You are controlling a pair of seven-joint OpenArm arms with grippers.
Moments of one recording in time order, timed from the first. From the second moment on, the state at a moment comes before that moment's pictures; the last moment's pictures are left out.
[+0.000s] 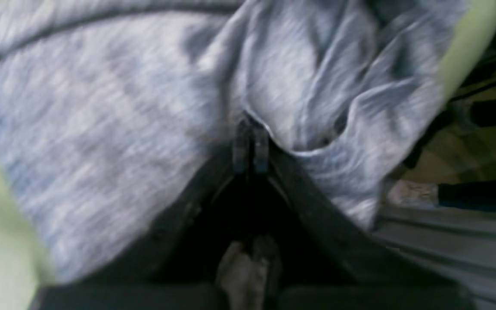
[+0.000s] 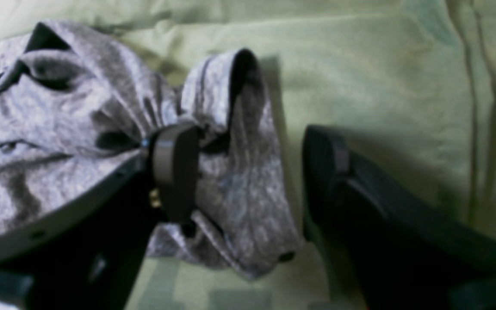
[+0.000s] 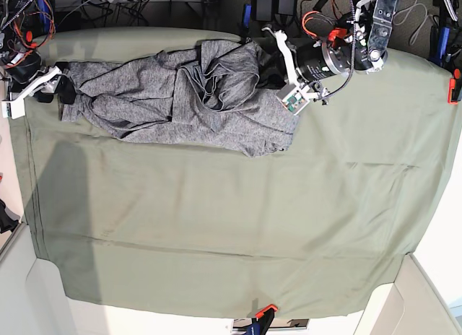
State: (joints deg) left arm 20.0 -17.5 4.2 105.3 -23.2 -36.8 39.5; right arm -15.7 17.4 28.6 89.3 39.0 31.6 -50.5
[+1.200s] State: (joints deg) left arm 14.4 -14.8 21.5 113.8 -18.0 -31.4 39.5; right arm -13.1 17.4 21.2 89.3 33.7 29.8 -48.5
